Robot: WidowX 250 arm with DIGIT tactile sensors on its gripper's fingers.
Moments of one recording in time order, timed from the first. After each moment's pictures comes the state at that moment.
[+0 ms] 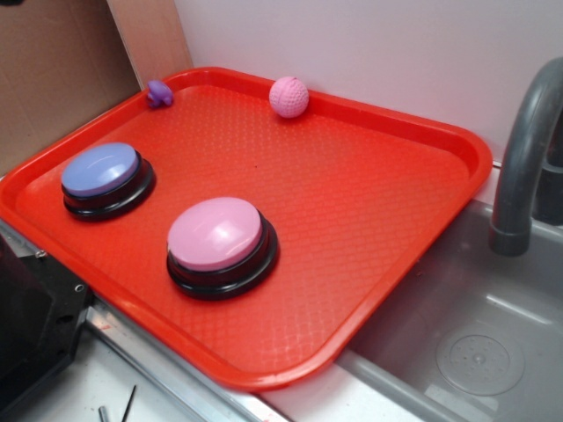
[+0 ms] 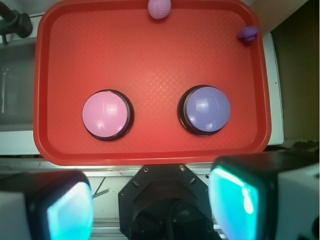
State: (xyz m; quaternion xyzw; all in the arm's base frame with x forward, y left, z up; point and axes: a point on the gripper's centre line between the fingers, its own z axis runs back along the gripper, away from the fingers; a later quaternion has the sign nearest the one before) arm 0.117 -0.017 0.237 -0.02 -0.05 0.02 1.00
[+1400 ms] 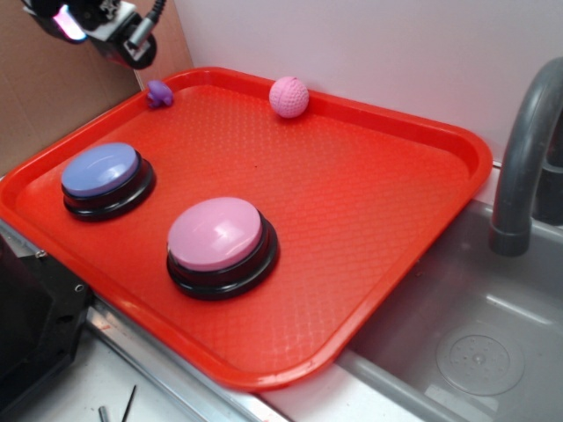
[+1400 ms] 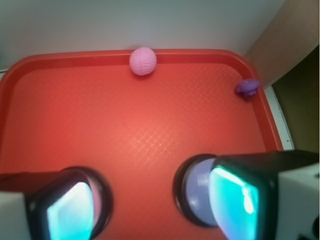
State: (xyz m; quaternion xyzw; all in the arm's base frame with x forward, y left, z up) arm 0.187 0.008 0.162 0.03 -0.18 0.05 0.98
